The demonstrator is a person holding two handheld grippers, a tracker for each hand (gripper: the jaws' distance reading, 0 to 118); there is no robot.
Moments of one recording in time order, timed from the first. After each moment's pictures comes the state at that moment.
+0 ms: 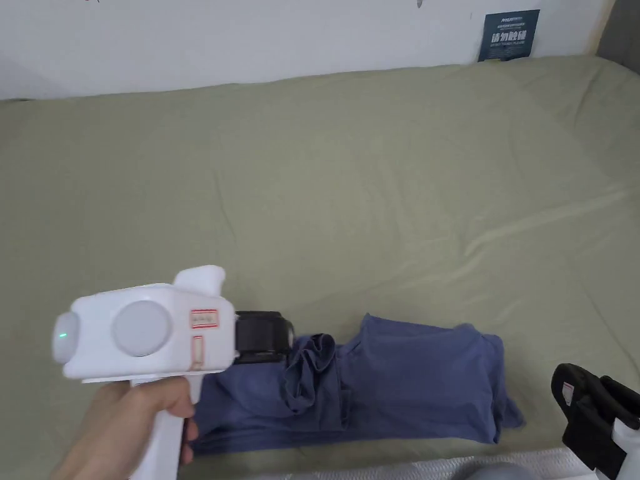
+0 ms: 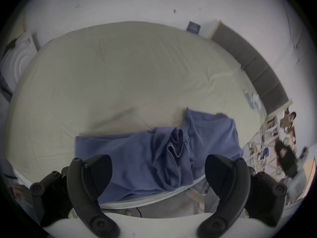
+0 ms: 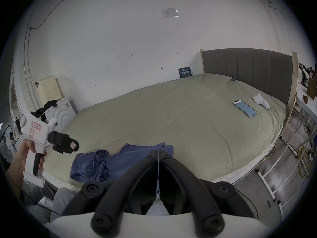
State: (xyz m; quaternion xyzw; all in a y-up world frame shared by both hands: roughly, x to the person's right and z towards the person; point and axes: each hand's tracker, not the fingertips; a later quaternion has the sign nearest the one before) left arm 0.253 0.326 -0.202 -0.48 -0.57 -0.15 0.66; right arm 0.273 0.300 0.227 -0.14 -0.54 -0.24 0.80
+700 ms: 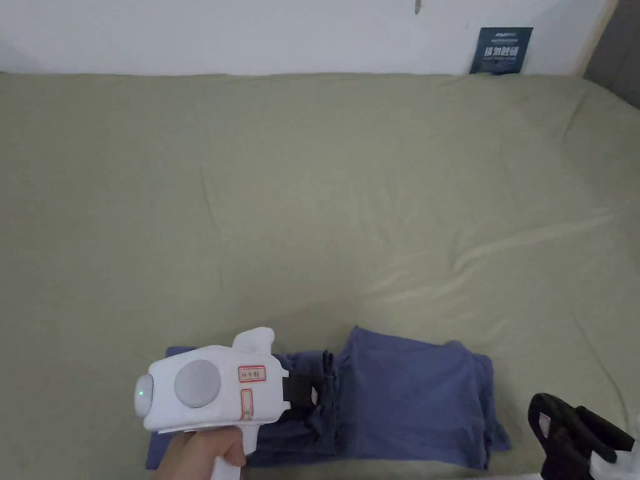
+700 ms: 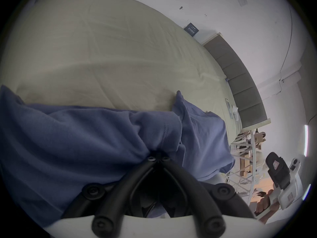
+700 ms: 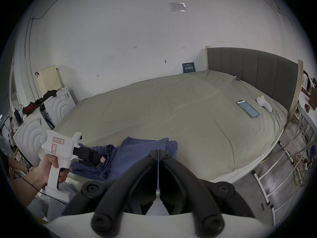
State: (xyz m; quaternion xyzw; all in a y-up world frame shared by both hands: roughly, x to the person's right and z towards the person) left arm 0.297 0.196 -0.179 -0.58 -0.61 -0.09 0.54; right arm 0.276 0.302 0.208 -0.18 -0.53 -0.23 0.80
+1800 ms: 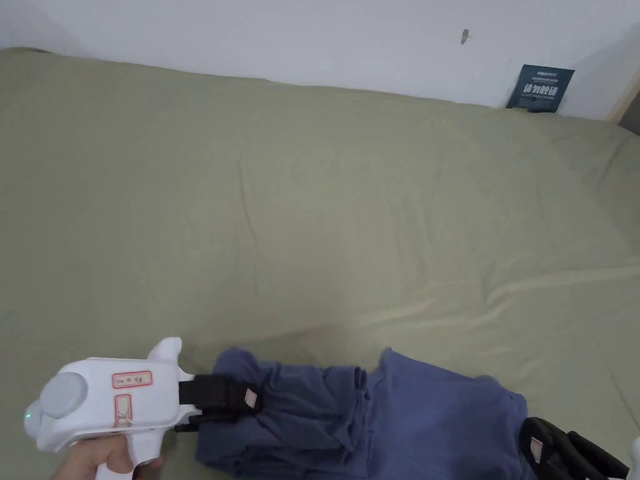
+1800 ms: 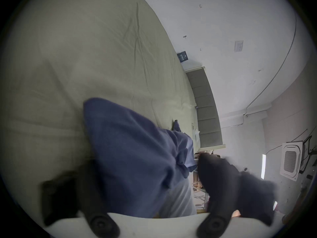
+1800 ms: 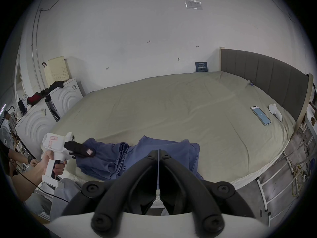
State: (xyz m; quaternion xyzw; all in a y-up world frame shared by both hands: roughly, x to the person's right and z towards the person) left arm 0.230 0.155 -0.308 -0.63 -0.59 0.05 0.50; right arm 0.272 0.311 0.159 -0.20 -0.49 -0.21 0.82
